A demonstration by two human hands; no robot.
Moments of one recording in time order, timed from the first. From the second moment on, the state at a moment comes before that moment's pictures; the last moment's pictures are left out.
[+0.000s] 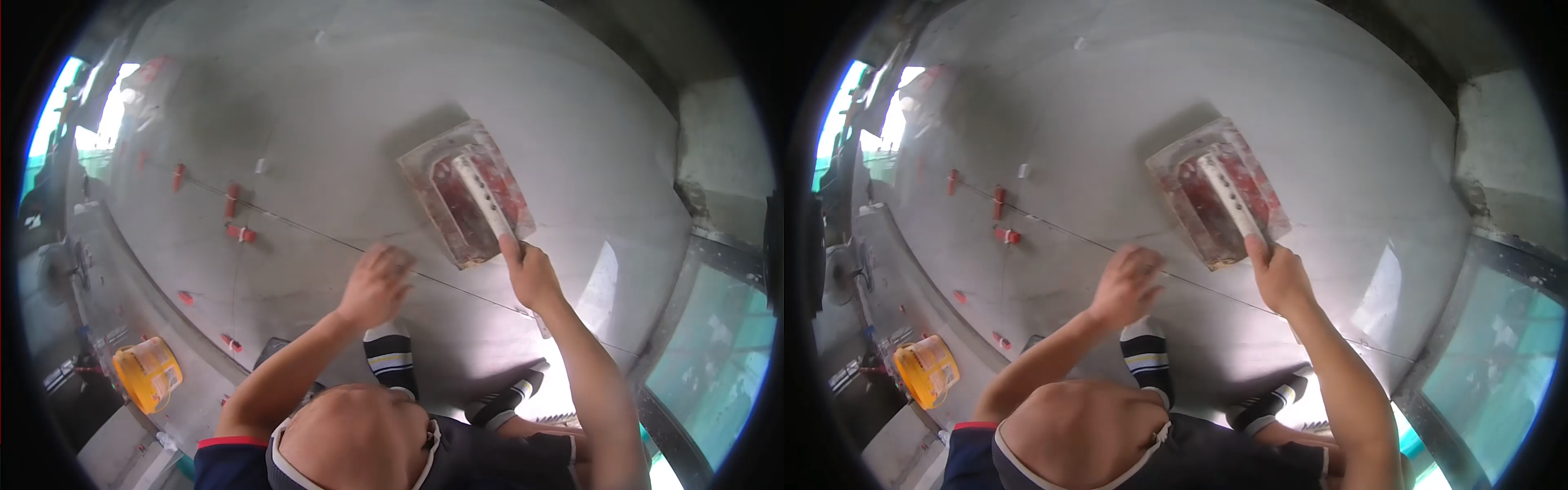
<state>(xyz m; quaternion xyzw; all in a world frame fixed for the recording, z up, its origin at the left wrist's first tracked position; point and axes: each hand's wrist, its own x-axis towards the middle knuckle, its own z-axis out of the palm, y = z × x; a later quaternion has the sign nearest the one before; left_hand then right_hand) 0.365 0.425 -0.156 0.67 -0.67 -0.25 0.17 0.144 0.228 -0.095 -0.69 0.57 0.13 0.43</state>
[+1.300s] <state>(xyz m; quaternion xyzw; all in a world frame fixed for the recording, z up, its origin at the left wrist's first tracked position) 0.551 0.314 -0.197 0.93 -0.35 -0.03 0.06 0.268 0.104 -0.041 -0.51 0.58 -0.04 0.63</state>
